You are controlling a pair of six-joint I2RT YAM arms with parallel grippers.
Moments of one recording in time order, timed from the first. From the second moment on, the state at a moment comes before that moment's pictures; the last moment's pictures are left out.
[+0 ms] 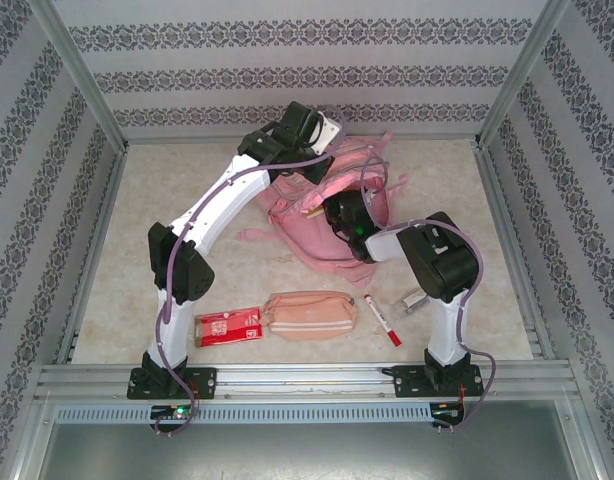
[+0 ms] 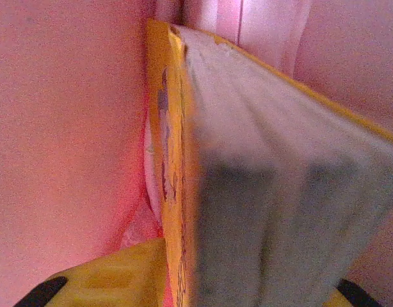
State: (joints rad) left arm -0.58 2.10 2.24 -0.91 0.08 0.04; right arm 0.48 2.00 0.94 0.68 0.07 1.48
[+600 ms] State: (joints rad) left arm -0.57 2.08 2.08 -0.77 0.05 0.04; right arm 0.46 1.59 0.84 0.15 -0.08 1.47
